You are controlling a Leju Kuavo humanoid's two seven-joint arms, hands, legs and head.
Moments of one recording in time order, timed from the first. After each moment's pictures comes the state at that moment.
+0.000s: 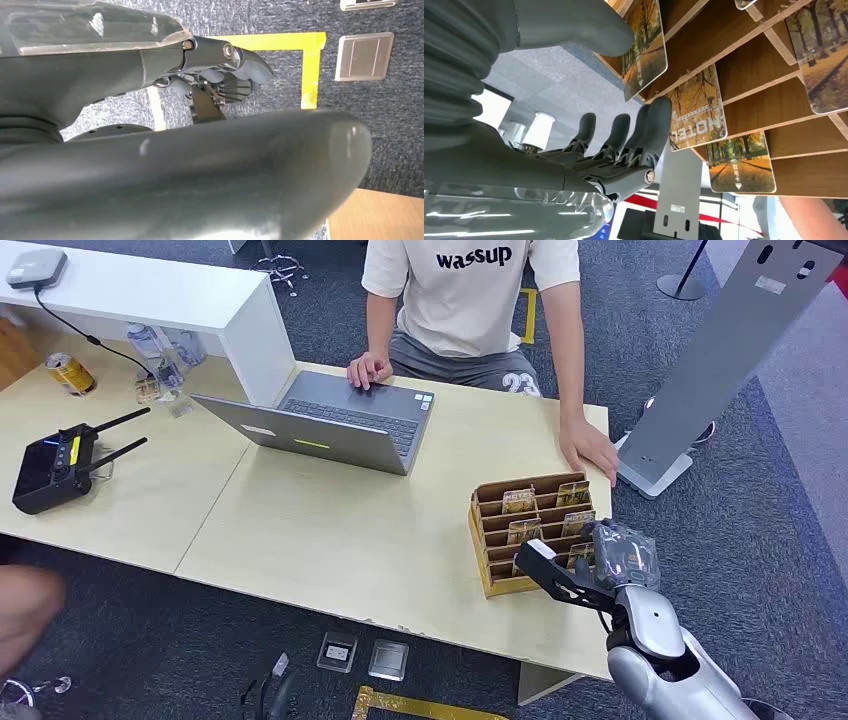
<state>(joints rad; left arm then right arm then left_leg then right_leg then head) -0.09 0.17 -0.96 -0.18 1.37 0.04 -0.28 -0.50 -0.37 0.78 -0.94 0.91 -0.08 0.35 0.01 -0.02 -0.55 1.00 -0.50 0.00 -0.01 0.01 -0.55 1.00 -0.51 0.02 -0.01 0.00</state>
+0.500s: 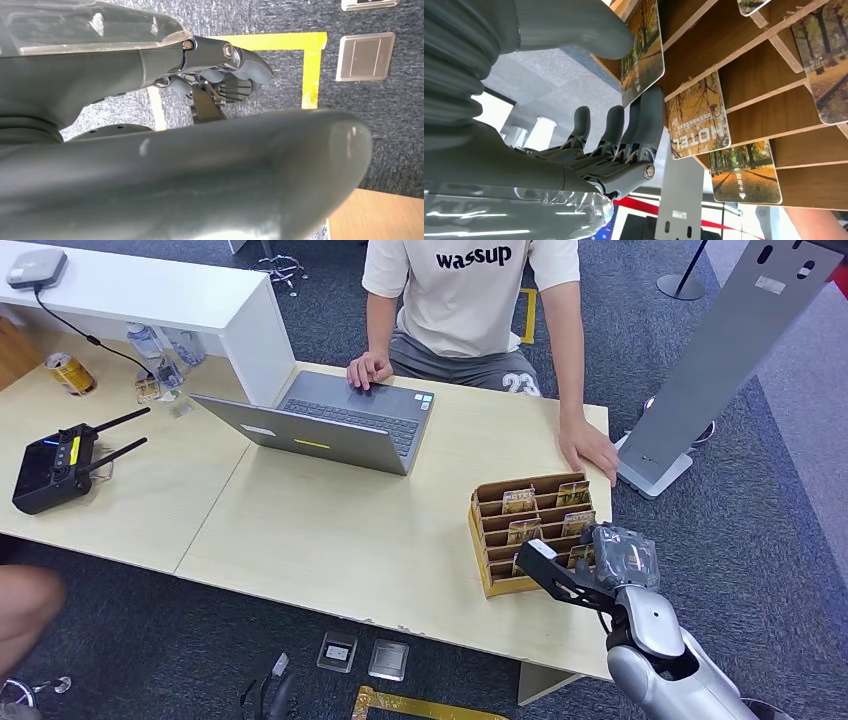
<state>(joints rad) -0.09 0.17 -0.96 -0.18 1.37 0.04 -0.28 -0.50 -0.37 0.79 -0.93 0.89 -0.09 0.35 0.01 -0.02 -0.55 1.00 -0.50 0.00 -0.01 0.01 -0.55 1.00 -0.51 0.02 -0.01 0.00</state>
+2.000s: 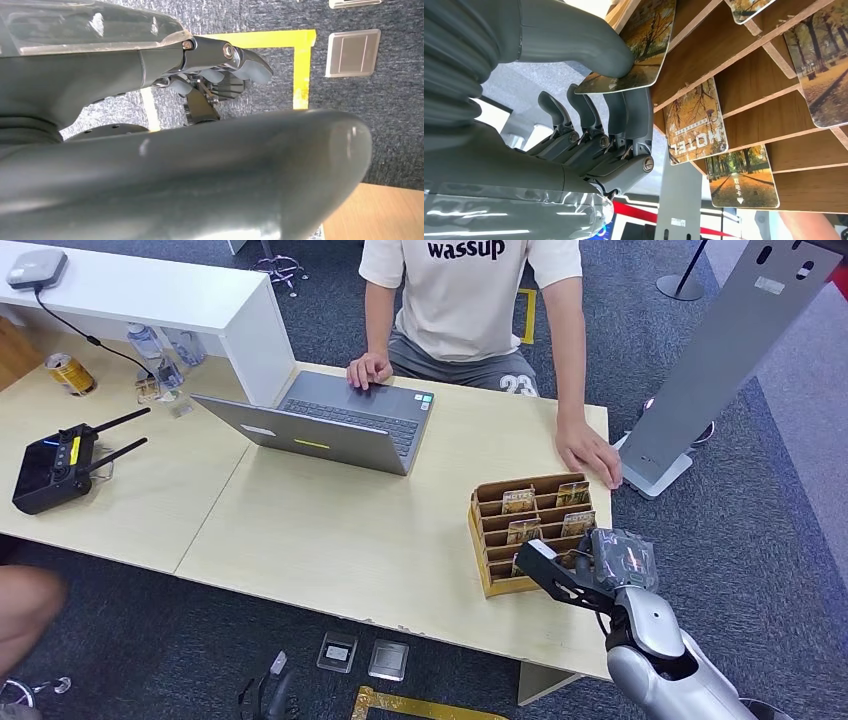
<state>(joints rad) -0.09 0.18 -0.96 -0.18 1.37 0.01 -0.31 -0.50 -0.37 0.79 -0.92 0.85 -0.09 0.35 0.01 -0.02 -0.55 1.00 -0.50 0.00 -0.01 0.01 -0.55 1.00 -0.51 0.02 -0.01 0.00</state>
